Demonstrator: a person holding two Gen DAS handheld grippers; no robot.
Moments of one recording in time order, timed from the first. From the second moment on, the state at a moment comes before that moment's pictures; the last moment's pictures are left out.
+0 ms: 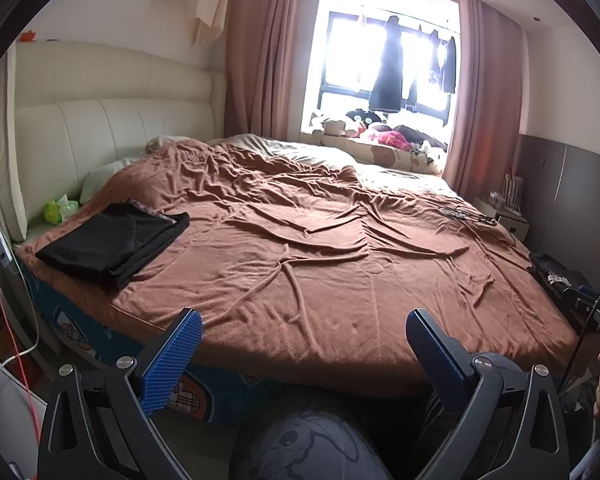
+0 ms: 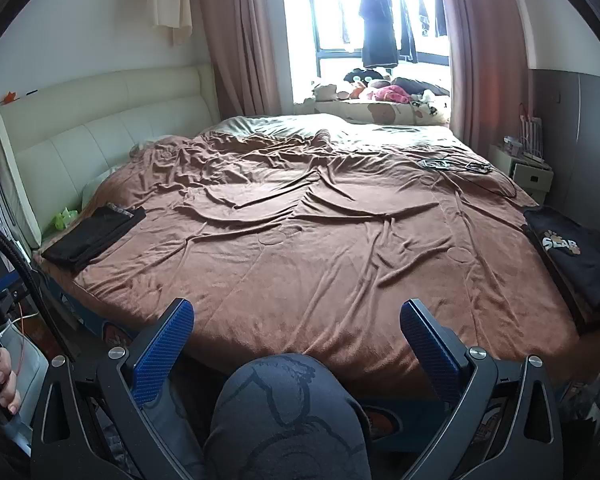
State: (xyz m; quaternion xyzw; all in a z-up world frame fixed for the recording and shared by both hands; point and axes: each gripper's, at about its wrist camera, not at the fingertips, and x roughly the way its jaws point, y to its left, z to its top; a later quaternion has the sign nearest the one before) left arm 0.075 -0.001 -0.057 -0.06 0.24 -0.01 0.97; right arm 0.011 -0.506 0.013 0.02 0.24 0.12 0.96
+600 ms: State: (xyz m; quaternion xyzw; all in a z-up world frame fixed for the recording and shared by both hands) left arm 0.082 0.000 -0.054 -0.06 0.24 -0.01 0.97; right arm 0.016 -0.506 0.016 0.02 0.24 0.12 0.96
